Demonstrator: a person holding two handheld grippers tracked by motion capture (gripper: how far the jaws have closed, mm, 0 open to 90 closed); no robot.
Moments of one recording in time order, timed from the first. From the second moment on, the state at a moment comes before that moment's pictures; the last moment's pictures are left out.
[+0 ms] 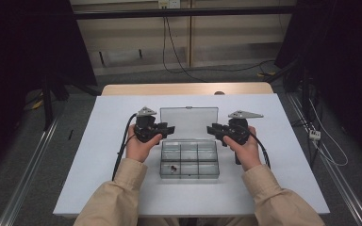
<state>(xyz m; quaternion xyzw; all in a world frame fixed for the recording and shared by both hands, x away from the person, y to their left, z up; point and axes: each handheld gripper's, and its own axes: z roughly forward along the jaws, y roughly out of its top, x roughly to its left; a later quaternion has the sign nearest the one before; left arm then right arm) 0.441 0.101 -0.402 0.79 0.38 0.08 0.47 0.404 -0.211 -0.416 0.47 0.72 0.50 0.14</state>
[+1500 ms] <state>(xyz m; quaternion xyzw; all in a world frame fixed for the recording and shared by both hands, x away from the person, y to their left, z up) 0.403 0.112 -0.397 0.80 0.35 0.09 0.47 0.353 -0.217 -0.408 0.39 0.74 0.54 0.09</state>
